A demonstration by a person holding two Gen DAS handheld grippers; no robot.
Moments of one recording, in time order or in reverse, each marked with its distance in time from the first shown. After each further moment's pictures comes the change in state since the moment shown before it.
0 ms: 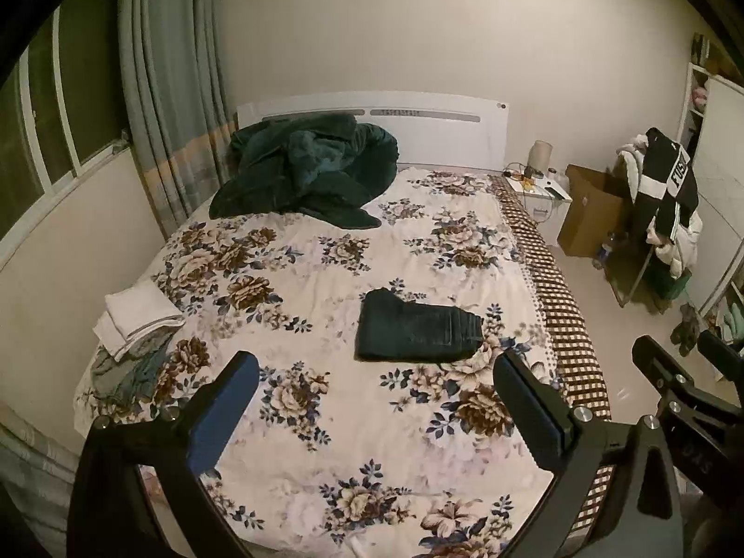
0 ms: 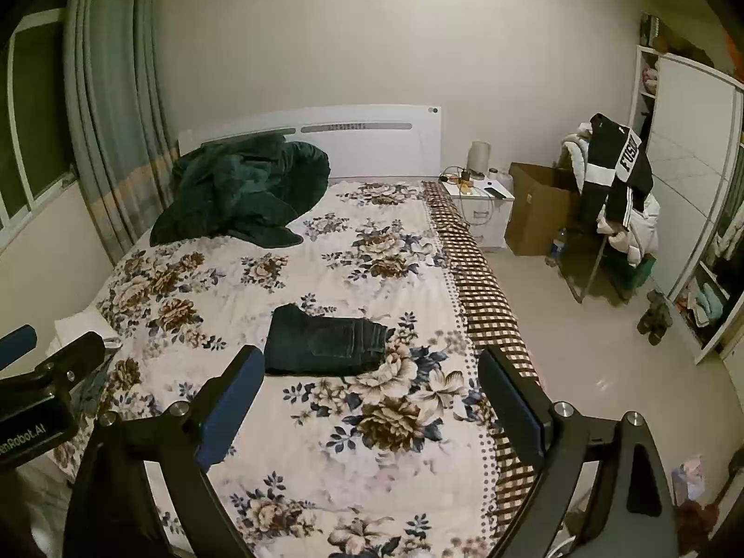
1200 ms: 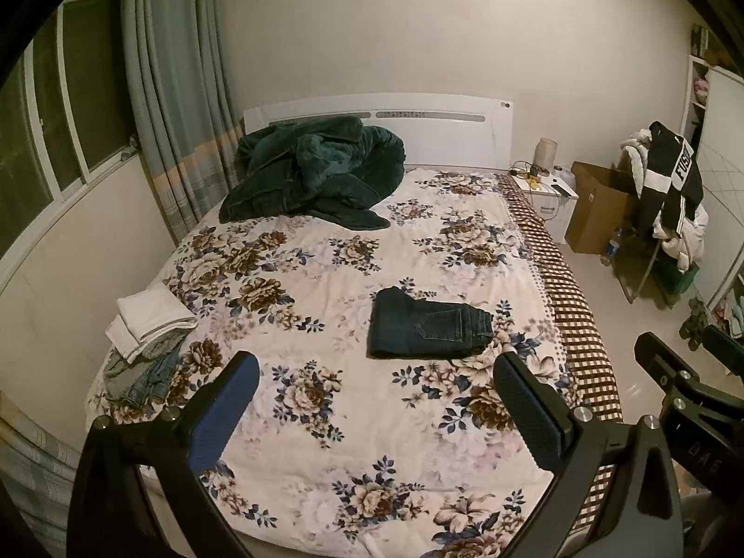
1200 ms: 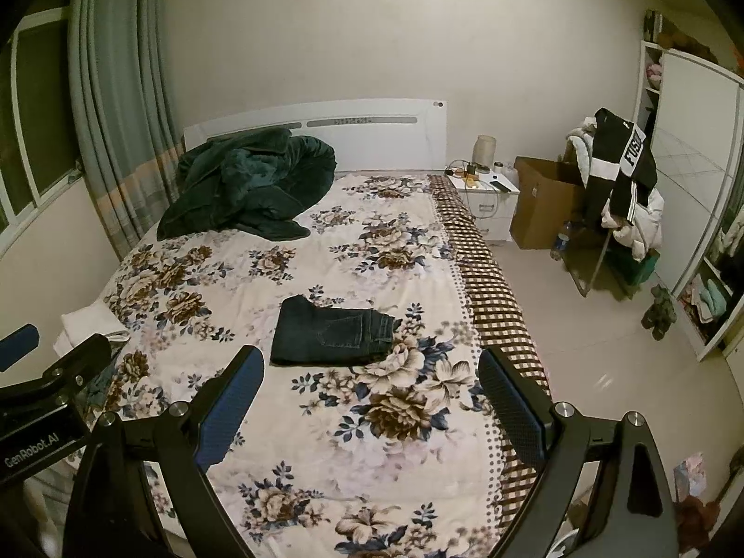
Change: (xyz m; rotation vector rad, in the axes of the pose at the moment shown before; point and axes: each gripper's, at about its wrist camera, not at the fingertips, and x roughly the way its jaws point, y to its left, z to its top) left arm -0.015 0.003 -0.006 0.011 -0.008 0.035; right arm 0.001 -0.003 -0.009 -0.007 0.023 0.034
